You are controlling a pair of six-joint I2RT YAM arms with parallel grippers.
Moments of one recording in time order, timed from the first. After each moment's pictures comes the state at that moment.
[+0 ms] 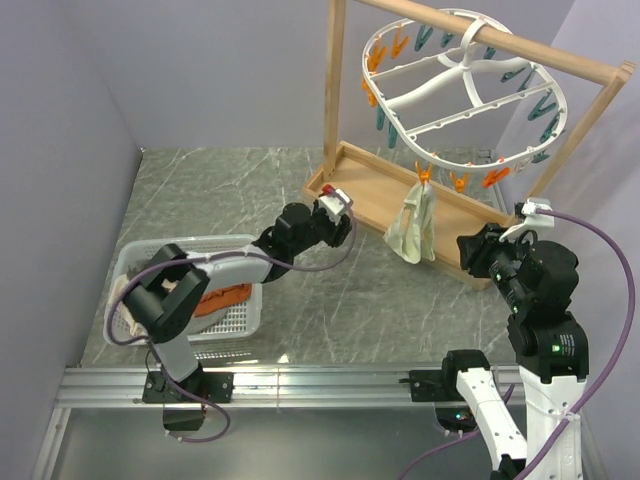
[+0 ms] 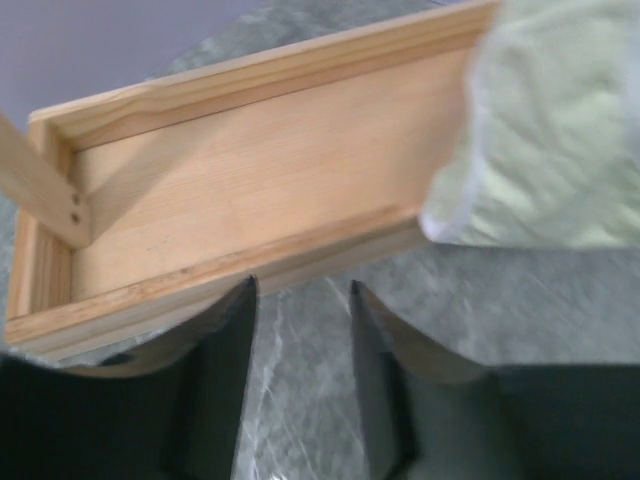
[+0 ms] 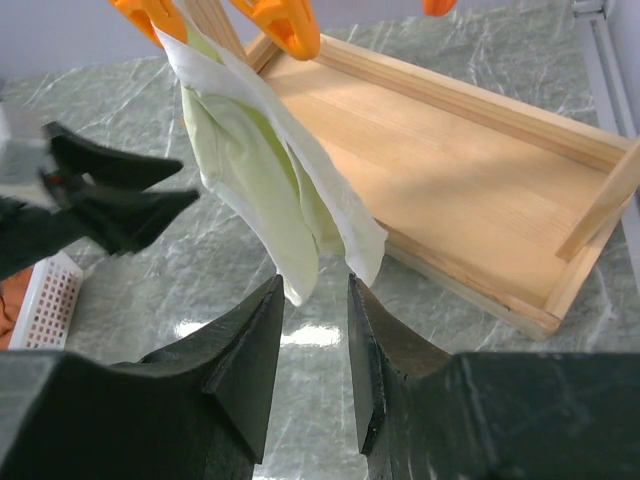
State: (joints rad) left arm -0.78 1.77 1.00 0.64 0.06 0.08; right arm 0.02 0.58 1.12 -0.83 -0.11 0.21
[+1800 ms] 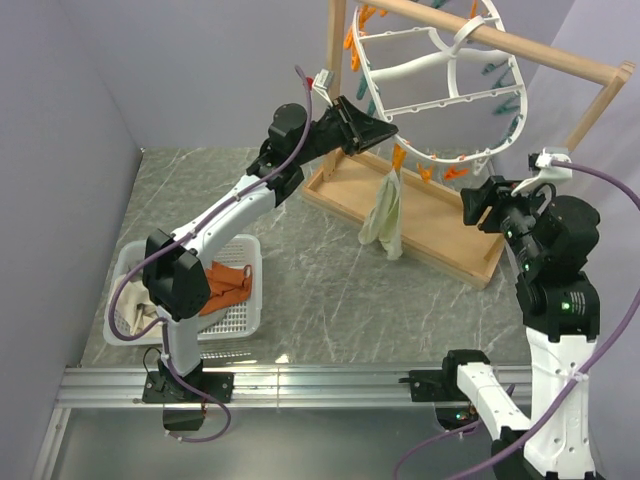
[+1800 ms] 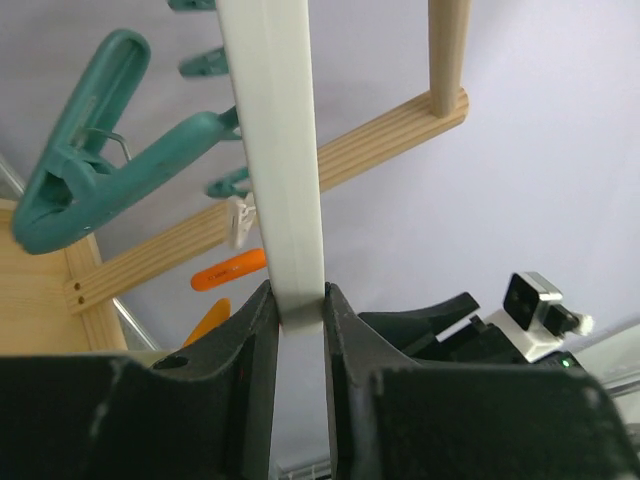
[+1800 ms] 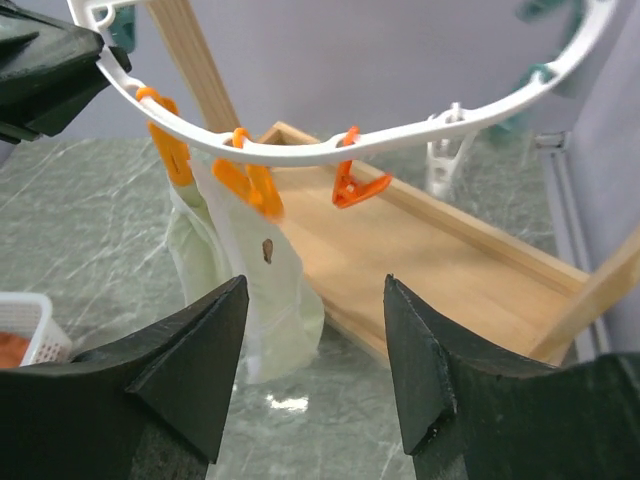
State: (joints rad) left arm -0.65 1.90 1.84 0.30 0.48 -1.22; right arm -0.02 0.79 1.35 -0.69 -0.14 0.12
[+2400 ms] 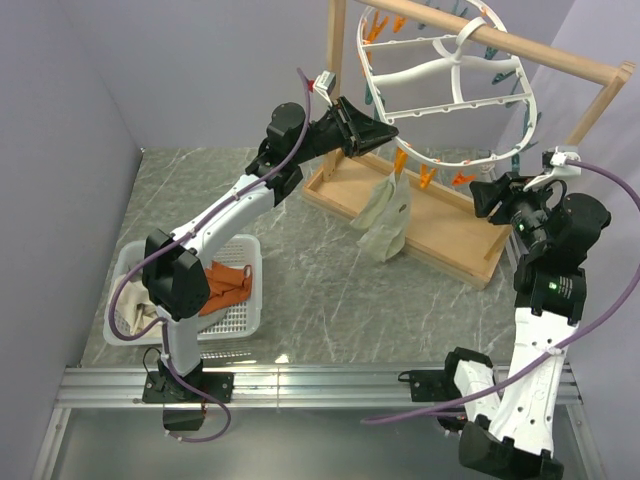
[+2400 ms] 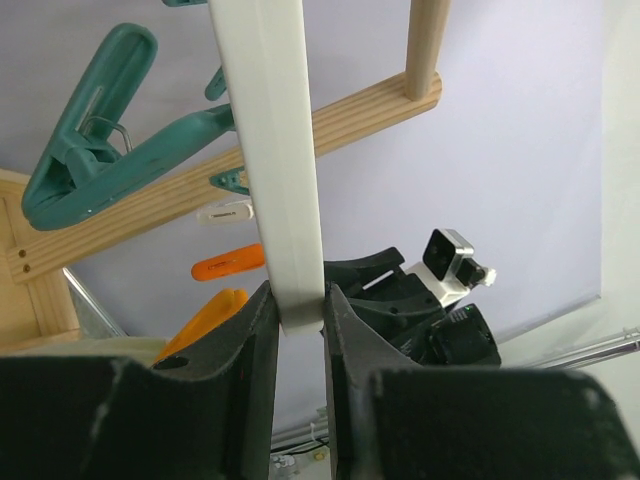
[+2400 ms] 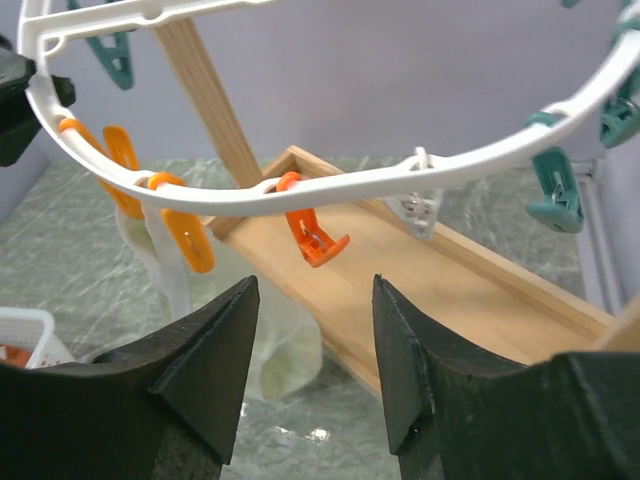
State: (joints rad) left arm -0.64 1.90 1.84 0.32 0.56 -1.34; right arm -0.32 0.82 1.20 -0.46 -0.52 0.16
